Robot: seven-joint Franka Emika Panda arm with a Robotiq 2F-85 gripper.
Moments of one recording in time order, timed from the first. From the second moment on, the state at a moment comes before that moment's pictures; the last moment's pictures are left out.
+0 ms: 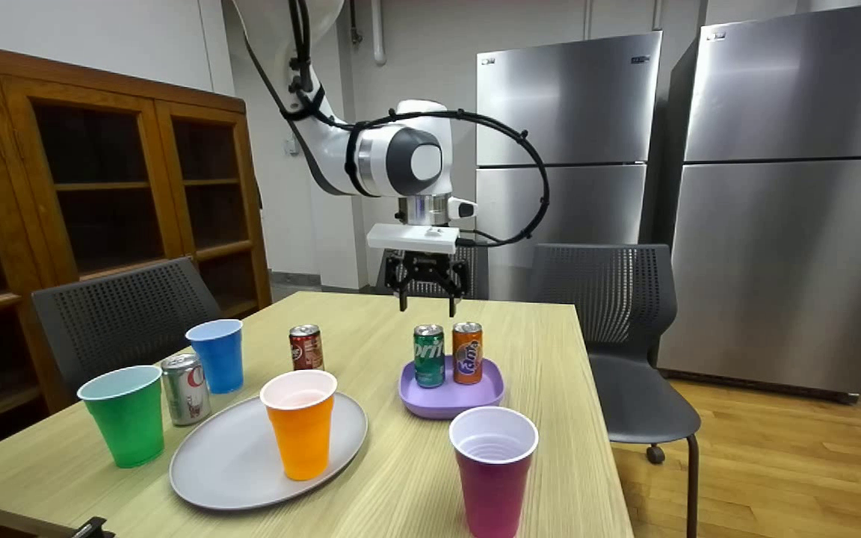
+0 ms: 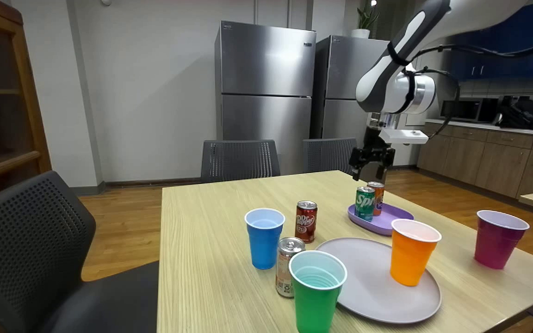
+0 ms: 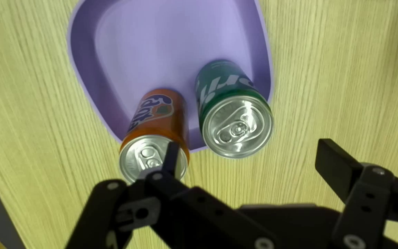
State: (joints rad) arm -0.20 0.52 -0.04 -1.87 0.09 2.49 -0.30
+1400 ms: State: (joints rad) arm -0.22 0.14 -0.15 -2.27 0.08 2.49 -0.20
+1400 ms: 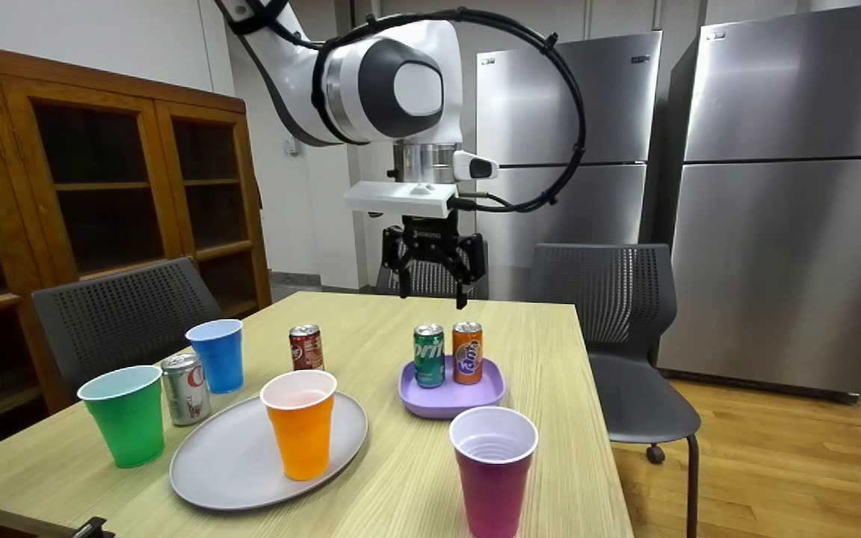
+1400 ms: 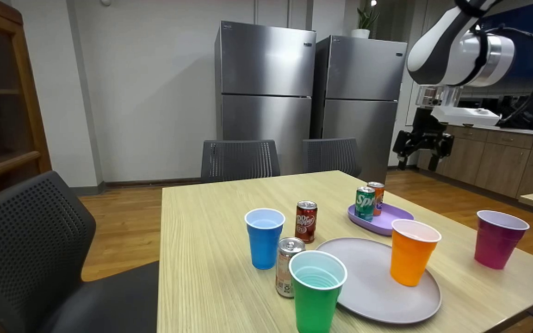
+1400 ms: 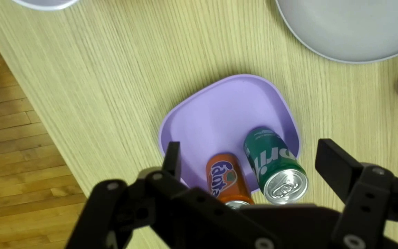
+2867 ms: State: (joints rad) arm -0.26 -0.07 -0.28 -2.54 -0.11 2.50 0.01
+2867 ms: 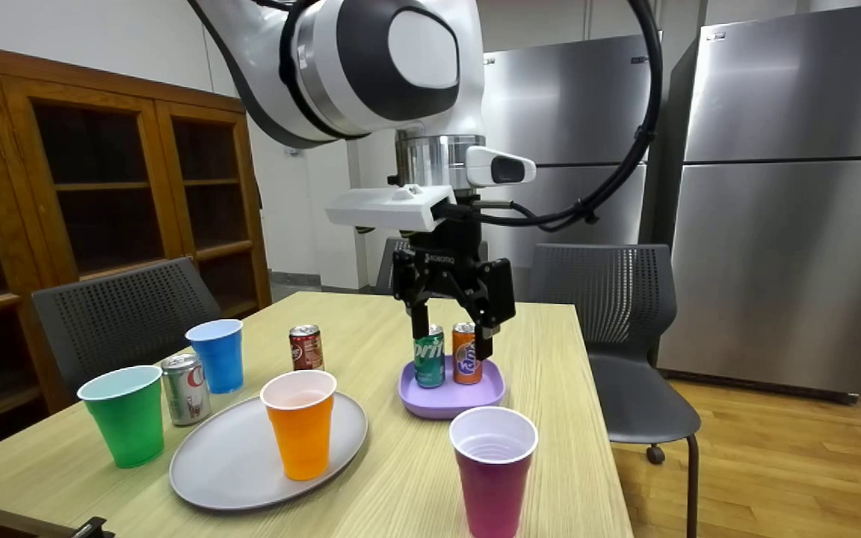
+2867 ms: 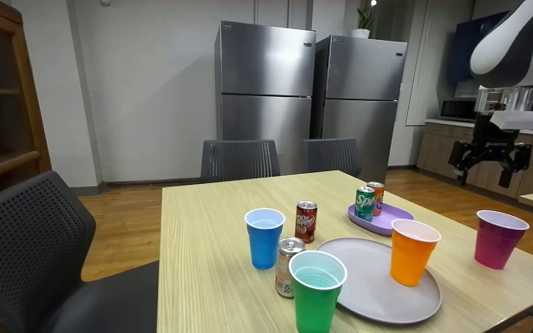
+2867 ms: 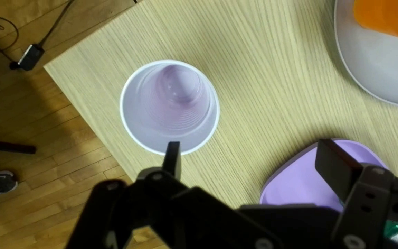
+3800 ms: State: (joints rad) arm -0.27 0.05 -0.29 -2.55 -0.11 2.61 0.08
